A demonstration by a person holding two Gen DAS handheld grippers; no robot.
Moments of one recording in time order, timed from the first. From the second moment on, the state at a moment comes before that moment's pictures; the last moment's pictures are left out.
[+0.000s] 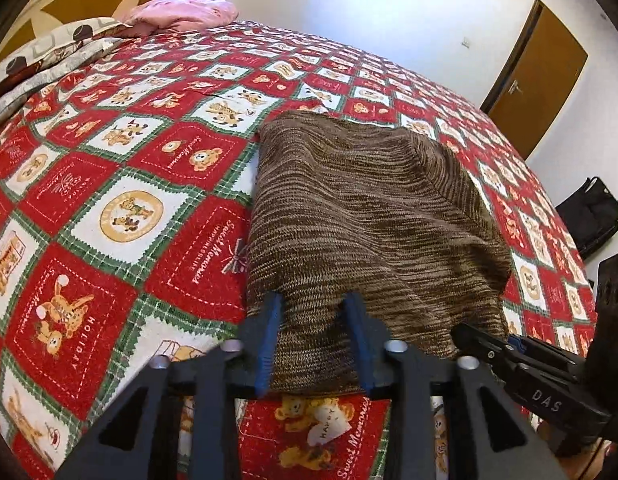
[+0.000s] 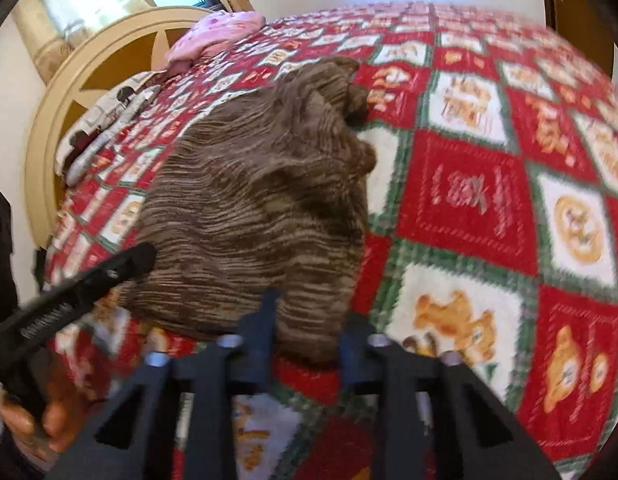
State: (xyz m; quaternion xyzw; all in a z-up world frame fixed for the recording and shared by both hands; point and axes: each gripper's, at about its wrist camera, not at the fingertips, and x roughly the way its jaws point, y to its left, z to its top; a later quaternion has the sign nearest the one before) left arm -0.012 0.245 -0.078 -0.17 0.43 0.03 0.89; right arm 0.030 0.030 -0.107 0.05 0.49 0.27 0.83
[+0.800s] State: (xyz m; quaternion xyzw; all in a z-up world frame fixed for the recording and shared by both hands) left arm -0.039 0.235 -0.071 -0.03 0.45 0.13 0.88; right arm -0.008 -0.014 -0.095 0.14 0.50 0.24 0.82
